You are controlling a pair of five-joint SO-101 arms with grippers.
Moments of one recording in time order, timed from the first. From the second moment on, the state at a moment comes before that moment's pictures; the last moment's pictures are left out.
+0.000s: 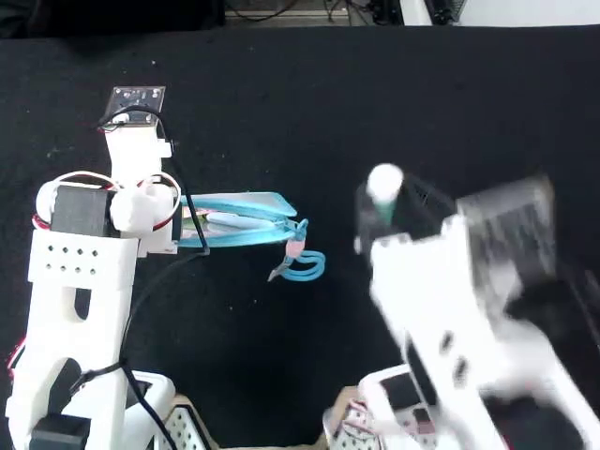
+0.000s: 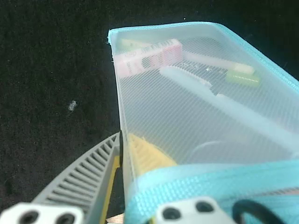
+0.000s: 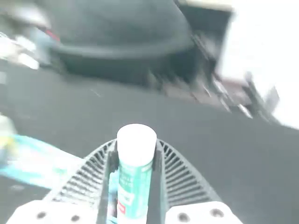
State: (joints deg) left arm 0.6 -29.8 14.4 94.5 3.5; right arm -19.8 -70.9 14.4 78.2 2.3
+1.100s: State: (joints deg) left arm 0.6 -29.8 14.5 94.5 3.5; right arm -40.3 -77.8 66.4 15.3 1.9
